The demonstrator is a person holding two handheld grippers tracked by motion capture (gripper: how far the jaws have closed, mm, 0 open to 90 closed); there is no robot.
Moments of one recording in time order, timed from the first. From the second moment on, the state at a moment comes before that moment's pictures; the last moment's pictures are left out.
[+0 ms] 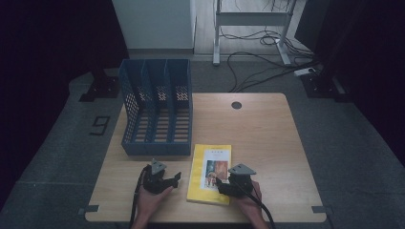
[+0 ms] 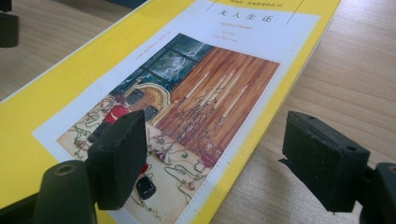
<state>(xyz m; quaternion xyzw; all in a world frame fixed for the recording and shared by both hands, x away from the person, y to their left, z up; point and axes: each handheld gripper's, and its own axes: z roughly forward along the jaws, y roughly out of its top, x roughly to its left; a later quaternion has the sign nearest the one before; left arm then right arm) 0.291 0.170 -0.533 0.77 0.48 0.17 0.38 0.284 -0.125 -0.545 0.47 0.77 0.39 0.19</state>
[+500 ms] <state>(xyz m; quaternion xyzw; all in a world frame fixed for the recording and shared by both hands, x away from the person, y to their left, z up) 0.284 0.124 -0.541 0.79 0.45 0.09 0.40 0.283 -0.126 -0.546 0.47 0.77 0.40 0.19</state>
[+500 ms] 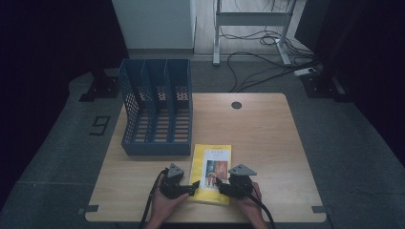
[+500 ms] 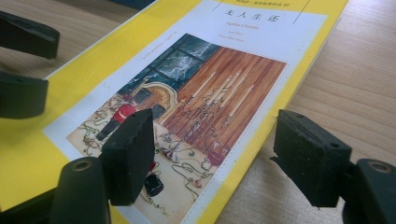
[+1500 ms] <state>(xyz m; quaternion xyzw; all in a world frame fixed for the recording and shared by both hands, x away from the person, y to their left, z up) 0.289 0.108 -0.542 0.79 0.46 0.07 0.39 0.274 -0.127 -0.540 0.46 0.78 0.39 0.19</state>
